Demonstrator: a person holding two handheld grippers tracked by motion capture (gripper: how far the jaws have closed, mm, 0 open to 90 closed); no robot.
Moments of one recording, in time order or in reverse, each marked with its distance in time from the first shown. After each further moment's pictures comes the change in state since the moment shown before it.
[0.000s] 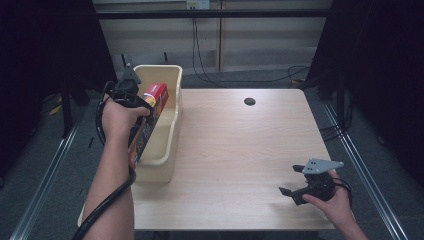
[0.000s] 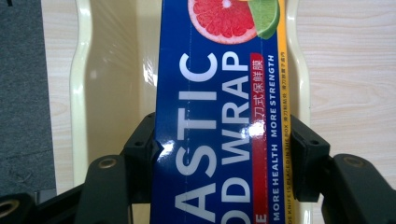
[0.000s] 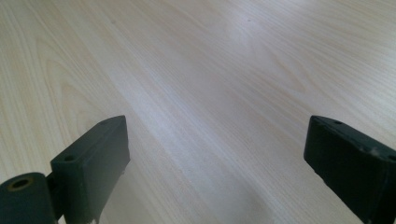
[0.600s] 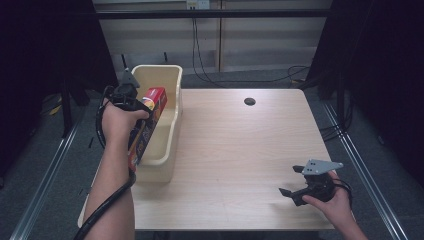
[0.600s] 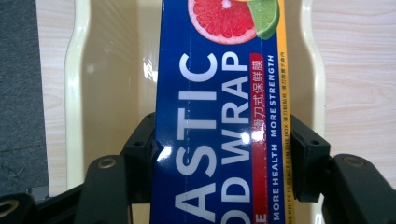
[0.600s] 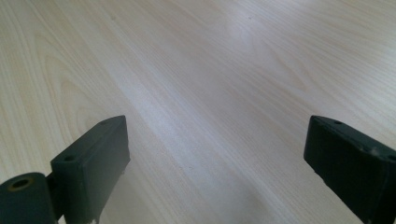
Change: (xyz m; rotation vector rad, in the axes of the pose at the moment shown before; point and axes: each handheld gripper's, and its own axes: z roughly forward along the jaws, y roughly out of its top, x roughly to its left) left arm 0.007 -0.003 0.009 0.015 -0.008 -0.028; right arm 0.001 -0.001 0.000 0.007 -0.004 -0.009
